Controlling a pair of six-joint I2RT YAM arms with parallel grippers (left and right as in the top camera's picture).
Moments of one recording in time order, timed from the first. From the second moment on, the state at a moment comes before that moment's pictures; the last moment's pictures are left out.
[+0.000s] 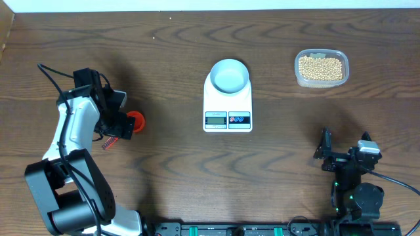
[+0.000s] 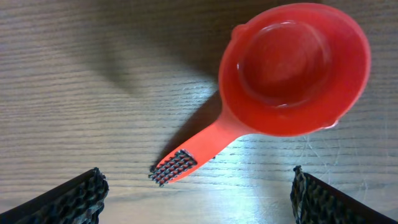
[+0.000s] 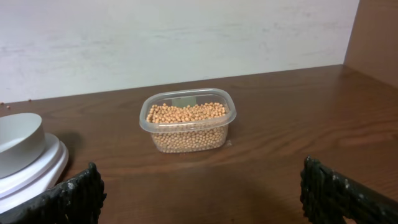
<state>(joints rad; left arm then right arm) 0.28 1.70 1.13 -0.90 -0.05 0.46 -0.02 0.01 0.01 -0.06 0.09 0.09</state>
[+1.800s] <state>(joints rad) 0.26 1.87 1.12 -0.75 -0.05 0.36 -0.02 0.01 0.01 -0.06 0.09 0.09</state>
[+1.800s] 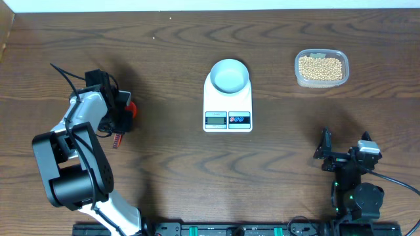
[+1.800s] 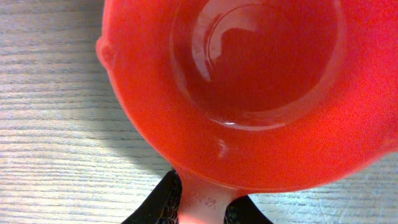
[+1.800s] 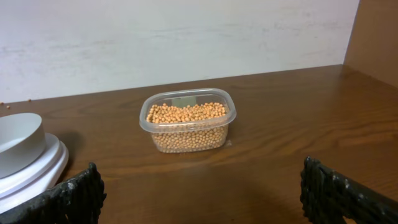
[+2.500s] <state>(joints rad) 0.26 1.87 1.12 -0.72 -0.06 0.23 -0.02 0.01 0.01 -0.06 0.09 0.09</state>
